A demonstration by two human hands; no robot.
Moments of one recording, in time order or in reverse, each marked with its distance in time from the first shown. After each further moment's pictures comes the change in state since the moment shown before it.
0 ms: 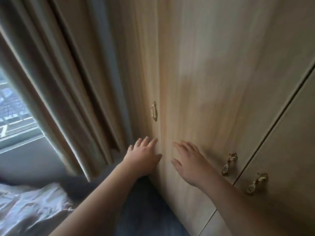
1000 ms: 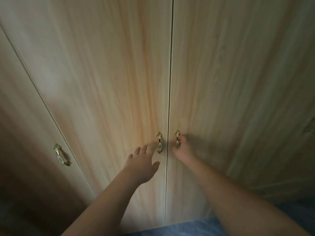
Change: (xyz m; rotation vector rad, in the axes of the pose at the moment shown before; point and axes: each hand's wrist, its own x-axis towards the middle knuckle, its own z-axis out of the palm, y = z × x) left_hand 0.015 0.086 -0.014 0.049 -0.173 1.041; right_hand -0.102 0.006 -0.009 0.445 0.819 1.131
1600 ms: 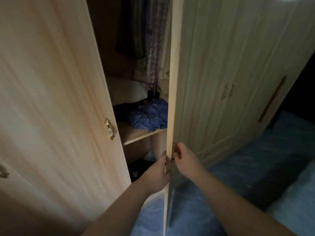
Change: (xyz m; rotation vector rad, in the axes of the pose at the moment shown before) left_hand -0.074 0.186 0.099 -0.661 -0.268 0.488; right_hand -0.212 0.104 -0.134 -0.116 0.194 0.059
